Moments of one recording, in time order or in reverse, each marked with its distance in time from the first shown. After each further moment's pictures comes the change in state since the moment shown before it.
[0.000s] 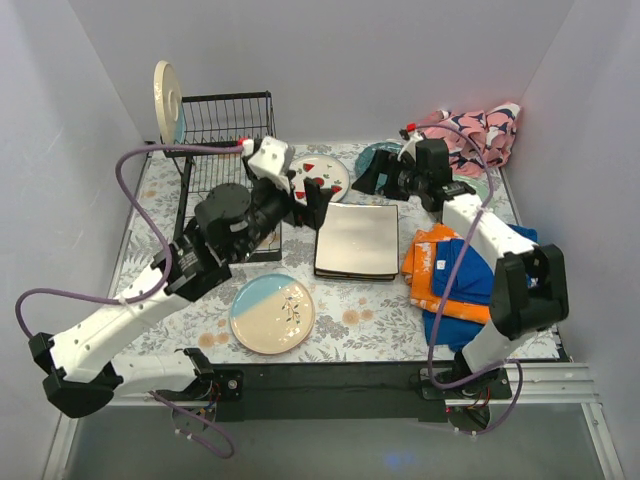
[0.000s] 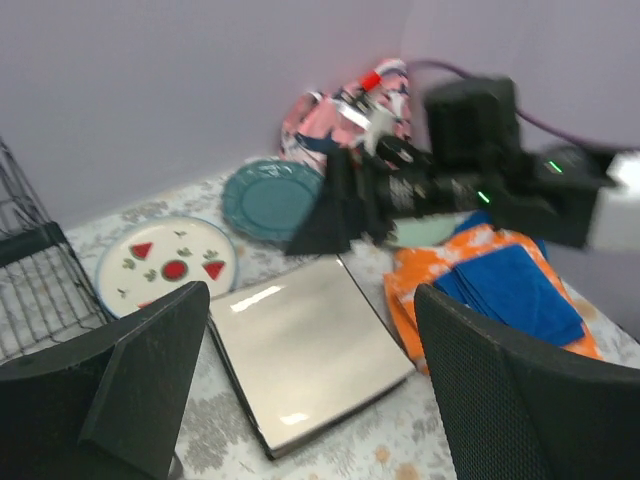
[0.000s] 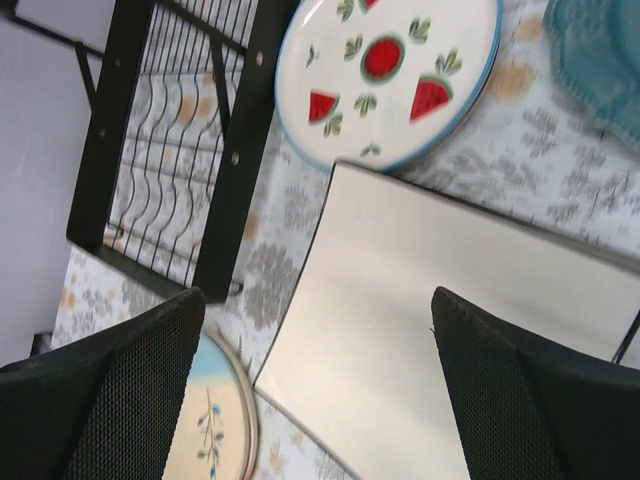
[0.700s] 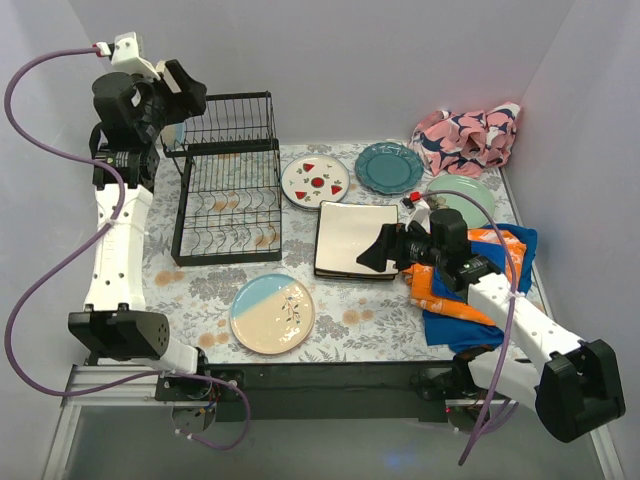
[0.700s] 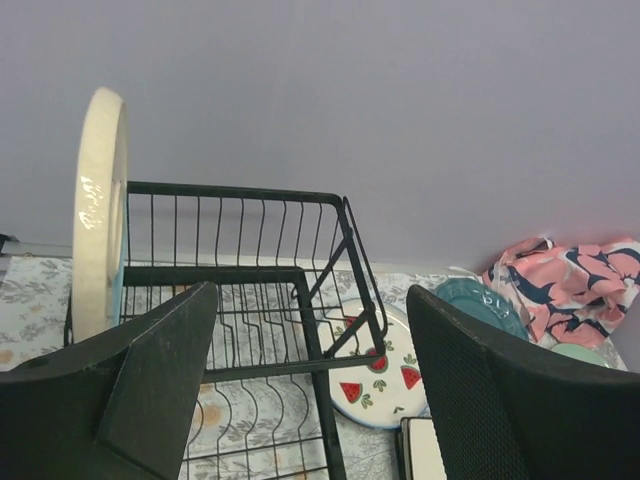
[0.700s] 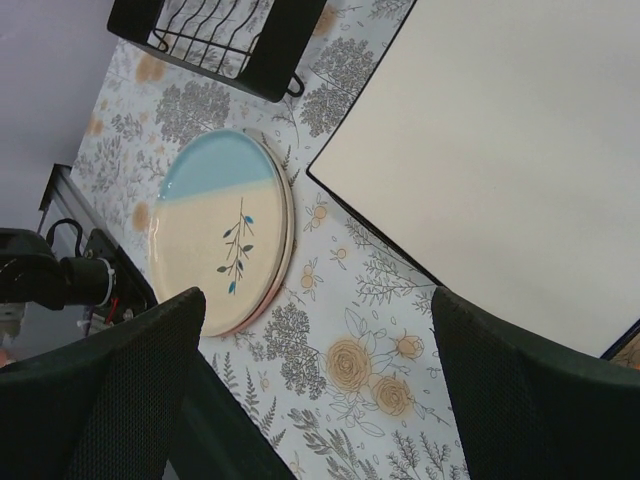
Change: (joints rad) left arm 0.988 0.396 0.487 -0.113 0.519 -0.160; right arm 0.105 -0.591 -0.632 0.034 -0.114 -0.056
